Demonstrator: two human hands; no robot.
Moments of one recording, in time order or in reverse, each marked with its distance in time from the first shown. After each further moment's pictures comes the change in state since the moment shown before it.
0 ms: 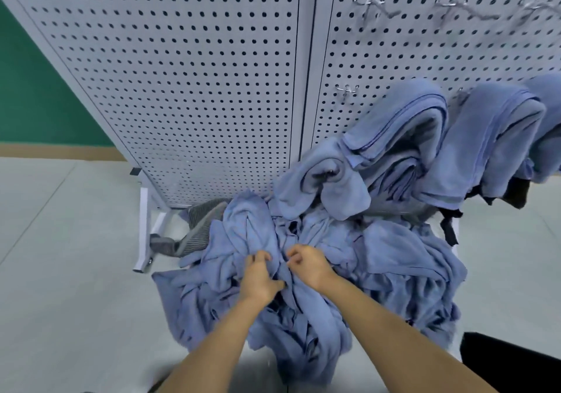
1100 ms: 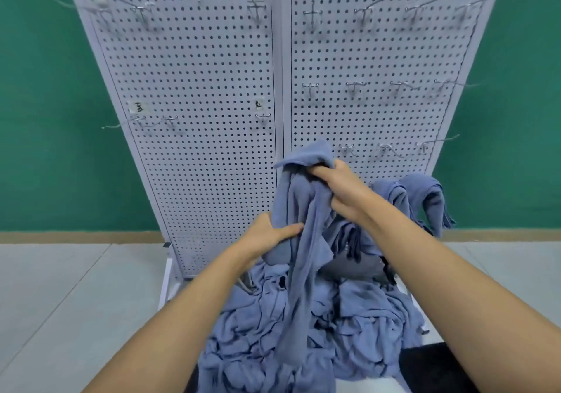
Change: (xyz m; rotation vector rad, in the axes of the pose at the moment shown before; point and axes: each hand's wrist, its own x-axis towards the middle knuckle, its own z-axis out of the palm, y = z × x) left_hand -0.157 0.205 -0.180 -0.481 -0.068 0.384; right_hand -0.211 -0.174 -0.246 0.867 0.250 -0.516
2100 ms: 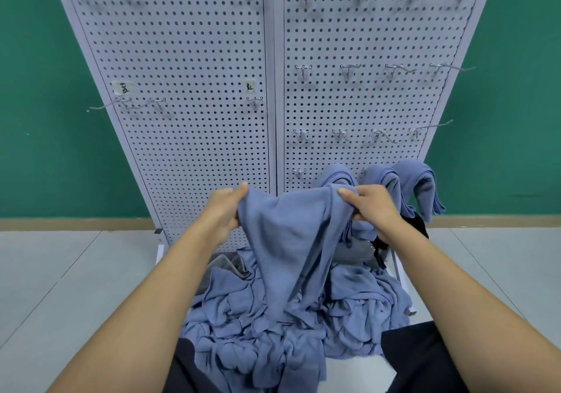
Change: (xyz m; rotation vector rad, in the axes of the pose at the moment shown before) left_hand 0.005 0.005 -0.036 -0.365 0.297 -0.132; right_hand -0.024 0.059 -0.071 -0.531 0.333 0.067
